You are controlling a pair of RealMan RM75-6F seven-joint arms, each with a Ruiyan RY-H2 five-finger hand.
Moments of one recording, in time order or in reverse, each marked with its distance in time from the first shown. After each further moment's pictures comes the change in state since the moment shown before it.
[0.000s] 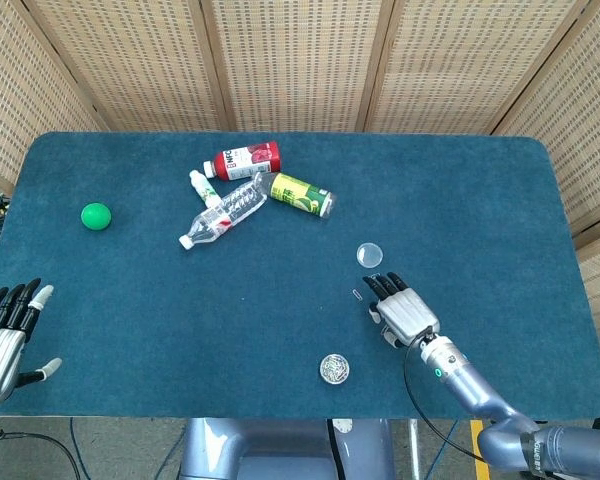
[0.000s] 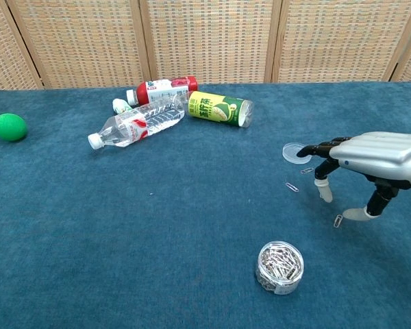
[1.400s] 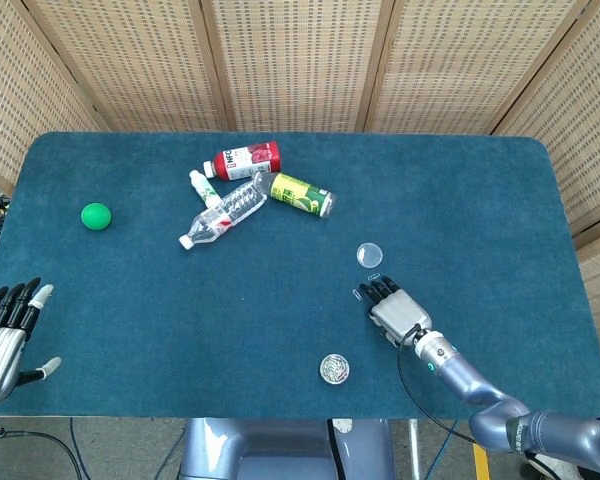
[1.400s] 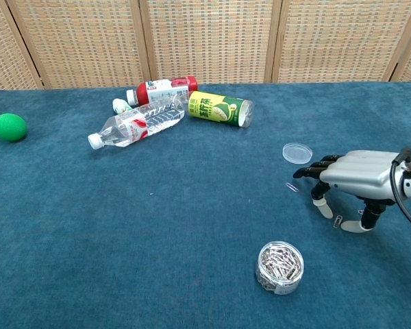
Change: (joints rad) left arm -0.004 -0.003 -0.003 0.009 -0.012 -0.009 -0.003; right arm 0.034 -0.081 0.001 0.159 0.008 -0.135 -0.086
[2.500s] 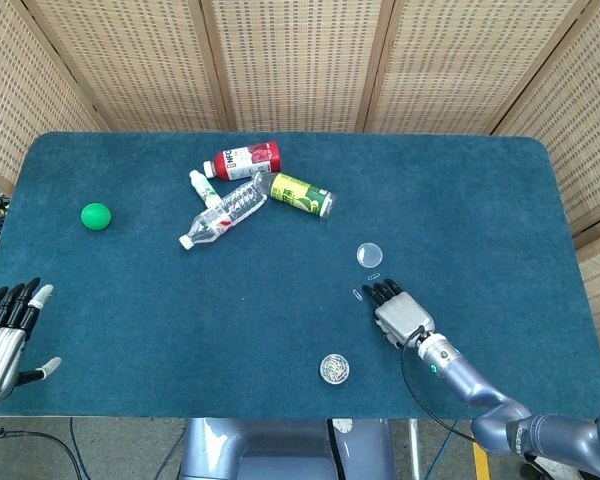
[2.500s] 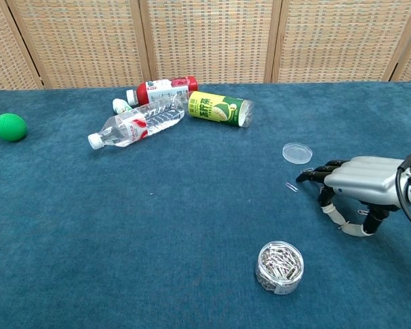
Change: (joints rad) left arm -0.001 -0.001 0.001 0.000 0.000 -0.001 -0.001; right arm -0.027 -0.029 -0.010 0.068 -0.063 0.025 0.094
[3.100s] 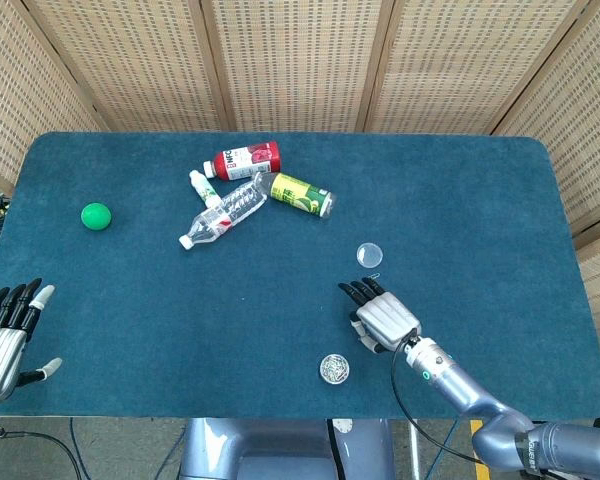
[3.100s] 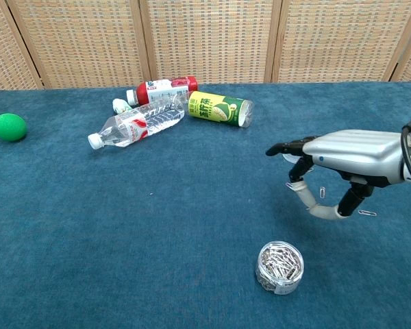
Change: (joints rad) left arm 0.001 0.001 0.002 -0.001 0.006 0.003 -0.001; right arm -0.001 0.117 0.063 -0.297 -0.051 0.063 0.109
